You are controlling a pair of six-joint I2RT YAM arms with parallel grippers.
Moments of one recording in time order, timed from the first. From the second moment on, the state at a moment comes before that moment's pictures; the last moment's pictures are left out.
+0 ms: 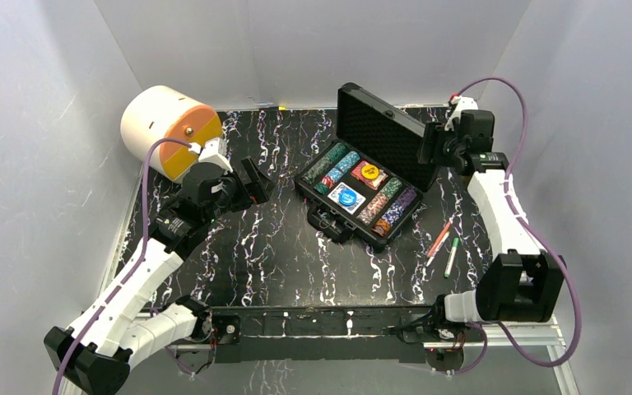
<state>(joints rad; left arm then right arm) -0.51 0.93 0.95 -0.48 -0.08 -0.67 0.00 1.38 1.22 -0.44 -0.15 0.10</state>
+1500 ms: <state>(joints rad) -0.51 1.28 0.74 -0.13 0.19 -0.86 0.50 1.41 1.21 -0.66 -0.16 0.29</state>
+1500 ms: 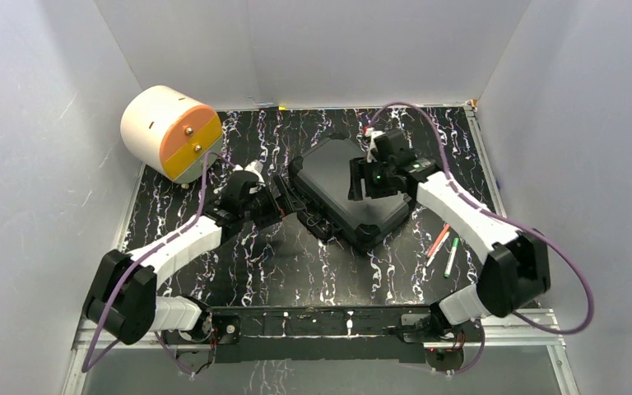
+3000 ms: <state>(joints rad) -0.59 1.65 0.62 0.63 0.39 -1.16 0.66 1.54 1.10 -0.38 0.12 0.37</state>
